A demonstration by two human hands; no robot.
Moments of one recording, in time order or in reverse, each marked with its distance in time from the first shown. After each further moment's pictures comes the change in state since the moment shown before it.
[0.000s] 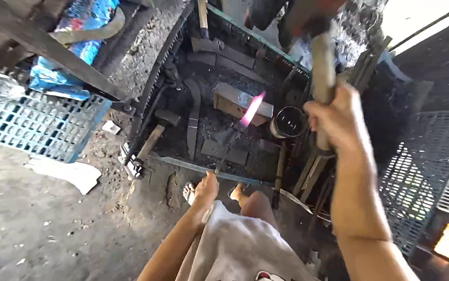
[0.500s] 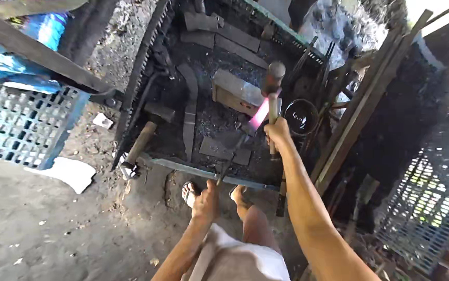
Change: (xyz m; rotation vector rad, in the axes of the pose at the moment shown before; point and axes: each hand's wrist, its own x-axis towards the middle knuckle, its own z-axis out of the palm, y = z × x) left_hand 0.001 0.001 0.014 0.079 -0.015 -0.005; right_hand 0.085 0.188 0.183 0.012 -0.116 0.536
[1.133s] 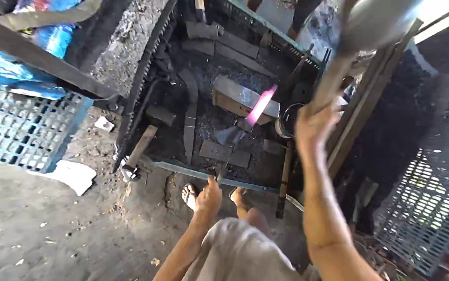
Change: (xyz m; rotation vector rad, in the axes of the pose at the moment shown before) left_hand 0.027 0.015 -0.005 -0.058 0.008 -0.039; right_hand -0.075 -0.068 -0.072 -0.288 0.695 -0.516
